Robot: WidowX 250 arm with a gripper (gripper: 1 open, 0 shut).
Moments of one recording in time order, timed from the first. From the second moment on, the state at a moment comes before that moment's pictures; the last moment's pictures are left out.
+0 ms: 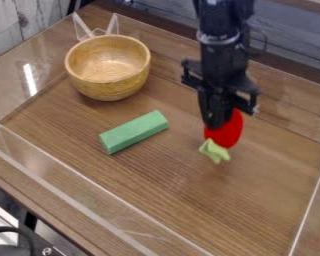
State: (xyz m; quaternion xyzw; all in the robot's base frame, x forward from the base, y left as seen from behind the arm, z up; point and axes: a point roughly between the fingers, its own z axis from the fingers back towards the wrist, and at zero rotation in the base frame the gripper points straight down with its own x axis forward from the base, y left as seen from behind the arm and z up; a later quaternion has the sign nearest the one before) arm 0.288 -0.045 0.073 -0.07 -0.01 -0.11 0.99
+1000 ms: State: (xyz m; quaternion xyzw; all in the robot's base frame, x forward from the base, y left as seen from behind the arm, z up) arm 0.281 -0.040 0.063 -0.07 -0.02 -0.14 0.99
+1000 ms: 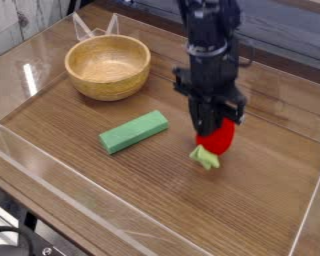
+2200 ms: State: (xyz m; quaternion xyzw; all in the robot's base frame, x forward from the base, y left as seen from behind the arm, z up) arm 0.289 -0.041 0.069 -0.08 -0.04 -0.15 0.99
